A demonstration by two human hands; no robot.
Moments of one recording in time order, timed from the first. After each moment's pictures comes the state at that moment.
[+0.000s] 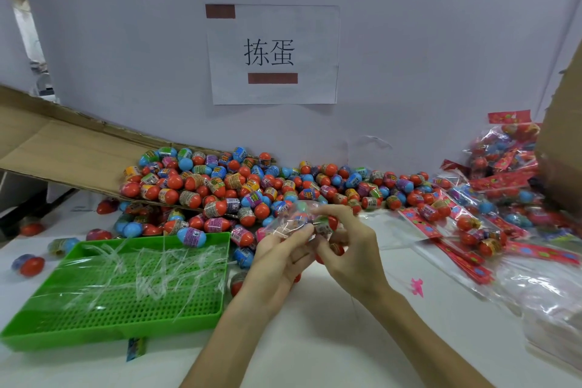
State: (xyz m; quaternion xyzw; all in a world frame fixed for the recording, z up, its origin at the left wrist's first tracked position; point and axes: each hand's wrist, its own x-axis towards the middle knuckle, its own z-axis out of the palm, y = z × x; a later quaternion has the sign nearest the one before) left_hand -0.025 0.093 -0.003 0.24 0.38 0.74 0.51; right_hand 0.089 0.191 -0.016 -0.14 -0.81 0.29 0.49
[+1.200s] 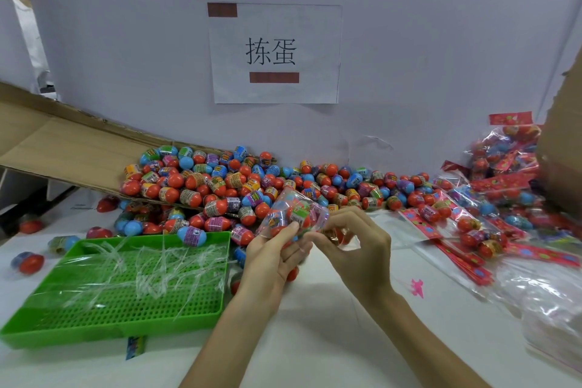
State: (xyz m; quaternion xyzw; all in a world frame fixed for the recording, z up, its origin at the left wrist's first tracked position) left_hand -0.029 0.095 -0.001 0.13 0.40 0.78 0.47; right_hand 0.091 0.190 -0.011 -0.13 -0.78 0.15 0.59
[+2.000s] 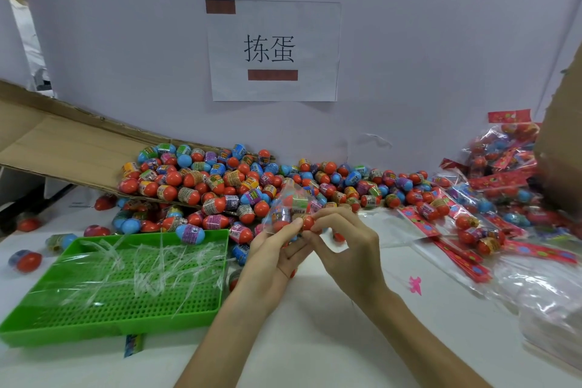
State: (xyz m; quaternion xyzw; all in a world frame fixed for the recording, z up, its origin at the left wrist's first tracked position) left_hand -0.026 0.089 0.005 0.16 0.35 0.76 0.52; right_hand 0.088 0.187 -0.015 -0.14 -0.81 0.12 0.55
